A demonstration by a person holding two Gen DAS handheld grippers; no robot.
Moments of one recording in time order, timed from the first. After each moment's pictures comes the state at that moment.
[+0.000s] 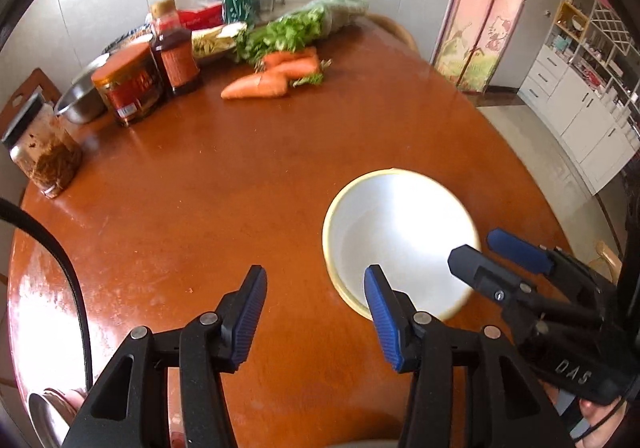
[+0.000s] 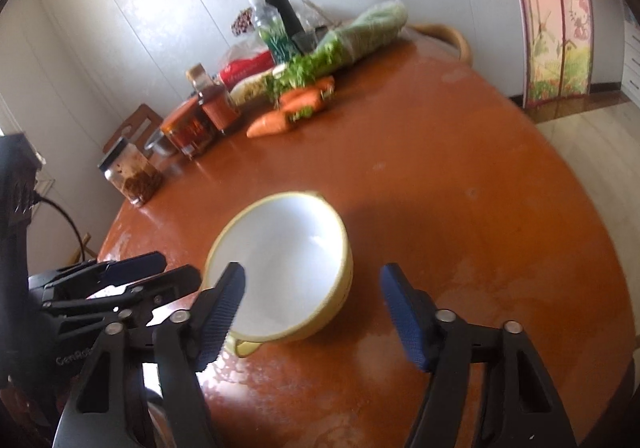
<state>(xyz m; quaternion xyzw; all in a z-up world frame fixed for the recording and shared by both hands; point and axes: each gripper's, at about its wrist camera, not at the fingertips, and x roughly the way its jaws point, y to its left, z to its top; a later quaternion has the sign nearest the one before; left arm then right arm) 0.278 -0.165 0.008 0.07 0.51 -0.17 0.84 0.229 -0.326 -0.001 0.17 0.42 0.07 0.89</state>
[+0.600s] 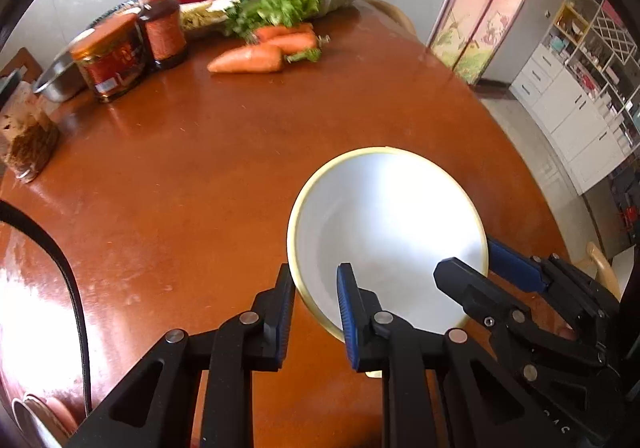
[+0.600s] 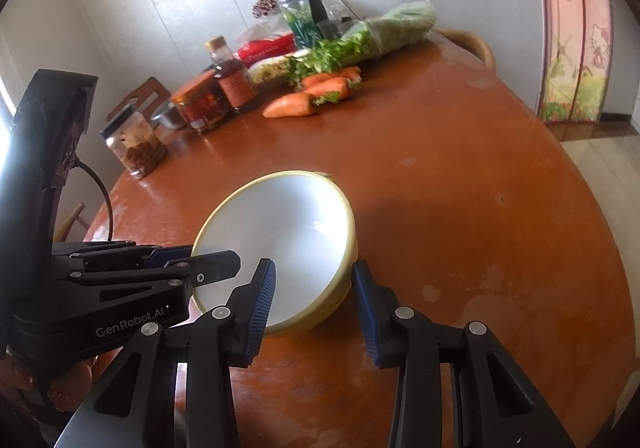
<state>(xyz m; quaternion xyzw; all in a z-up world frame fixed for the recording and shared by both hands) 0.286 -0.156 -0.003 0.04 0.54 -0.19 0.82 0.232 -0.294 0.000 0.12 0.42 0.09 0.89</state>
